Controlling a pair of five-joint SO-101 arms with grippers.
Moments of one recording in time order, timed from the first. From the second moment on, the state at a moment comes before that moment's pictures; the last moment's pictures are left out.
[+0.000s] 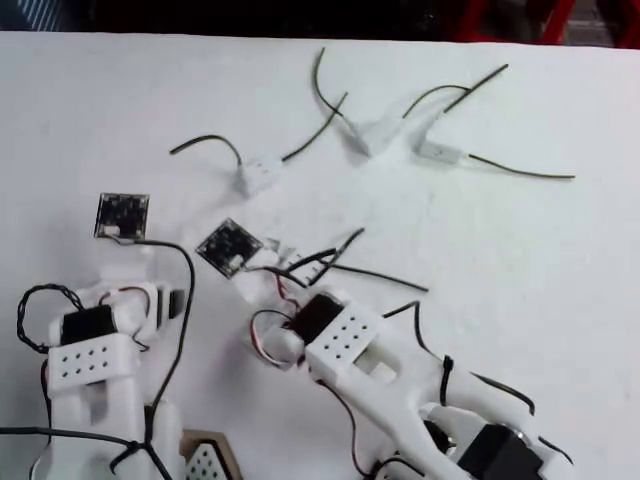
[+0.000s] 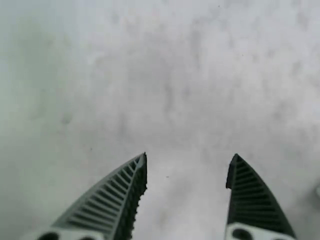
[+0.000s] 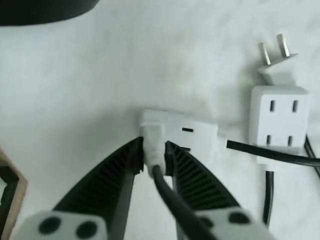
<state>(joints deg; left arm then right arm) -20.5 -52.0 70.9 54.6 -15.2 -51.3 -21.5 48.8 49.5 2.5</state>
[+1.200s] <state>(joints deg) -20.5 -52.0 70.9 54.6 -15.2 -50.5 -5.1 39.1 56.1 2.5</state>
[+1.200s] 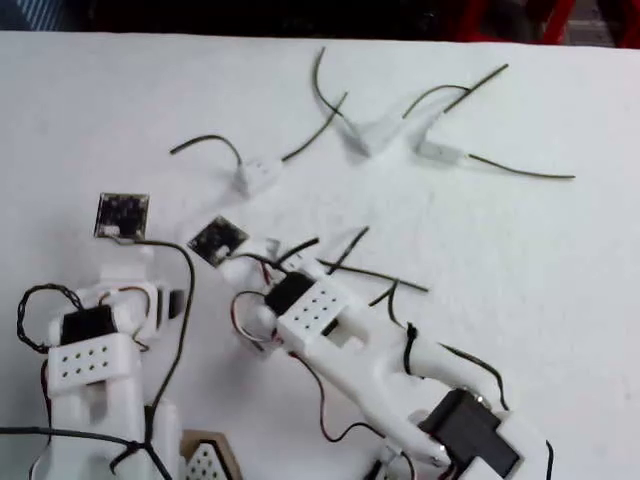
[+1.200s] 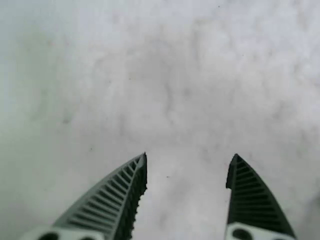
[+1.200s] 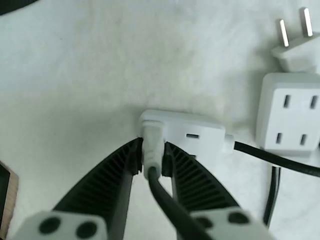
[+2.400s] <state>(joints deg) -20.5 -52.0 70.9 54.6 -15.2 -24.1 -15.0 22.7 51.5 9.7</state>
